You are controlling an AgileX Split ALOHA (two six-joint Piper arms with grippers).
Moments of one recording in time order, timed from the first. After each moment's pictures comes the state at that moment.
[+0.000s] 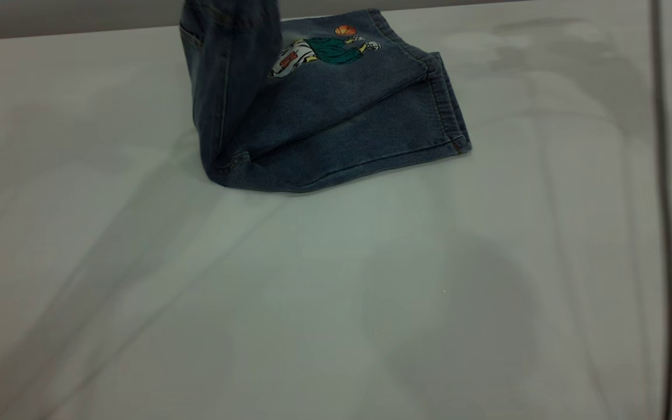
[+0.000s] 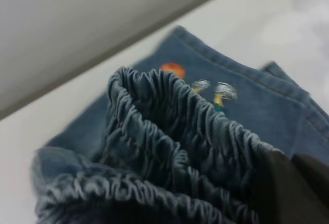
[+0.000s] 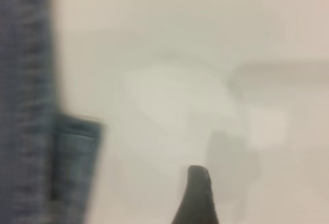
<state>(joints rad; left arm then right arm) -0.41 1.96 -1.49 -0.34 0.38 0.46 0.06 2.51 -2.18 0.23 0.88 -0.21</state>
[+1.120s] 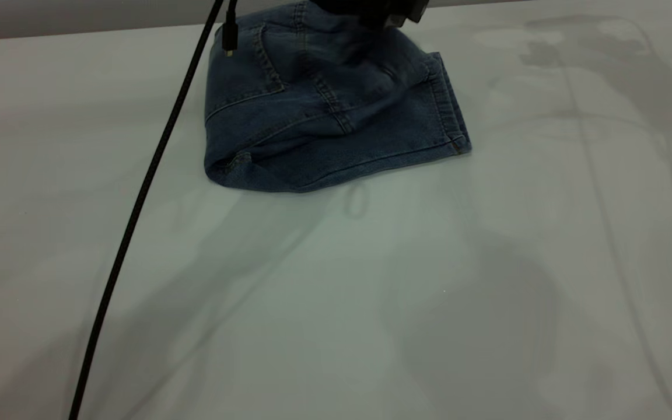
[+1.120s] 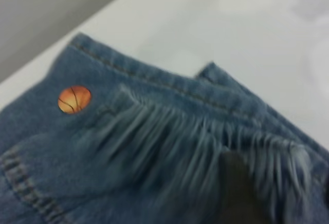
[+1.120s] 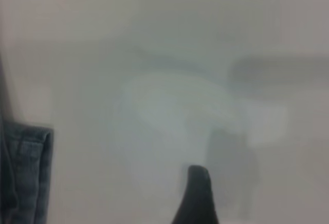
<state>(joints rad) -0.59 2.23 -1.49 -0.34 0.01 0.48 0.02 2.51 -2.19 0.22 0.88 -0.21</state>
